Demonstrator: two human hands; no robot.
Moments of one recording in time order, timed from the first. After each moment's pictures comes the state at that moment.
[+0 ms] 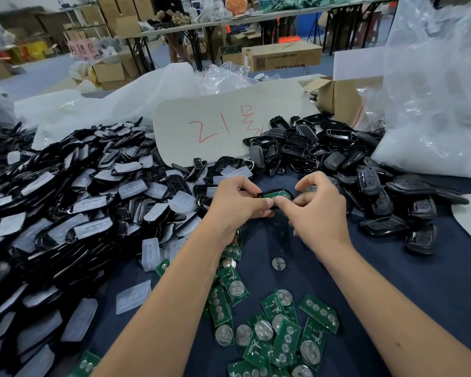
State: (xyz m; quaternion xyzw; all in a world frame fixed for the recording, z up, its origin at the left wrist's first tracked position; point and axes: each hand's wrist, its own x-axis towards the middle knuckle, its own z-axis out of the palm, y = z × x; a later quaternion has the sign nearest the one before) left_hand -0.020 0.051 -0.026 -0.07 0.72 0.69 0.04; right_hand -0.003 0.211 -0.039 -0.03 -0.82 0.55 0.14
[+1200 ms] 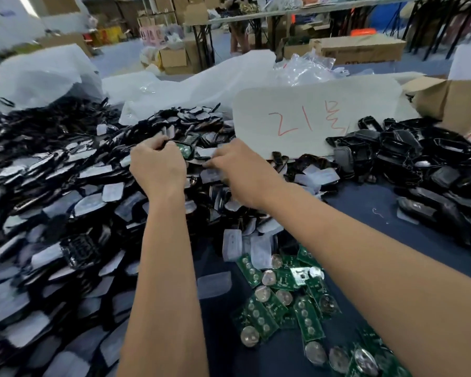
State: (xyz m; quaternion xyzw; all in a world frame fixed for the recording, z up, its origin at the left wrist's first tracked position) left_hand -0.006 -0.155 0.029 -0.34 0.68 0.52 -0.39; right_hand -0.056 -0.008 0.019 0.47 -0.87 0.11 0.10
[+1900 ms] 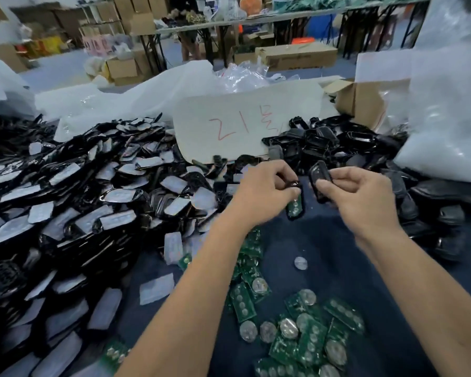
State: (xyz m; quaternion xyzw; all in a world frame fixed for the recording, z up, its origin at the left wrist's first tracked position) left_hand -0.026 0.047 -0.003 0.10 0.89 0.44 -0.04; right_hand -0.015 0.231 -0.023 -0.01 -0.75 0.65 0.14
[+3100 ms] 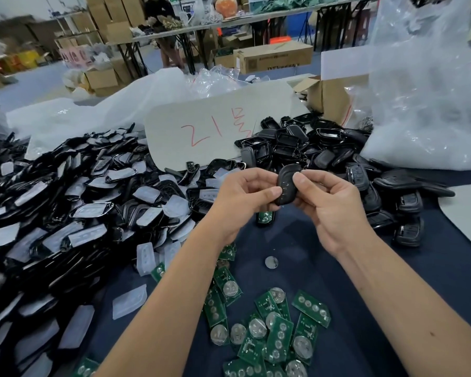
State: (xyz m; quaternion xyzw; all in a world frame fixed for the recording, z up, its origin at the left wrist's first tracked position) left_hand -0.012 0.068 -0.011 0.11 0.68 0.72 0.06; right_hand 0.000 0.235 -0.027 -0.01 -0.50 0.86 0.05
